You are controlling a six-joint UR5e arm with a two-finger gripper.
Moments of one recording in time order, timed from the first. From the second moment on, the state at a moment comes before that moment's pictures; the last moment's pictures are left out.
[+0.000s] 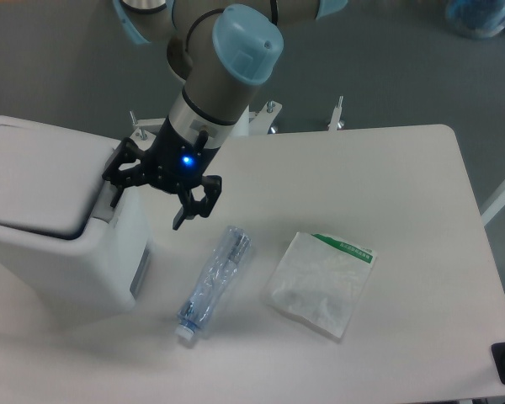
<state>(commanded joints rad) 2.36 -1.71 -1.58 -1.30 0.96 0.41</state>
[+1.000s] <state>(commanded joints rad) 2.55 -1.71 -1.54 -1.22 0.96 0.51</state>
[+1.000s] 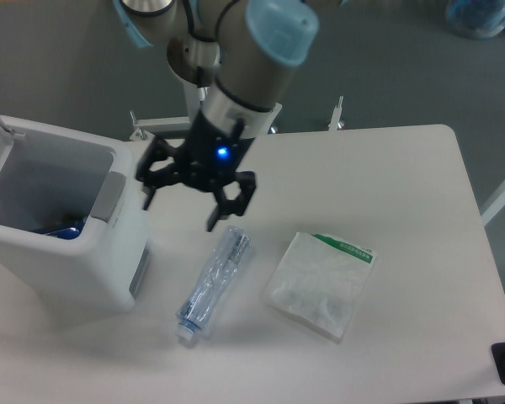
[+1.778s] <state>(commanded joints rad) 2.72 -1.83 -1.54 -1.20 1.22 0.99</state>
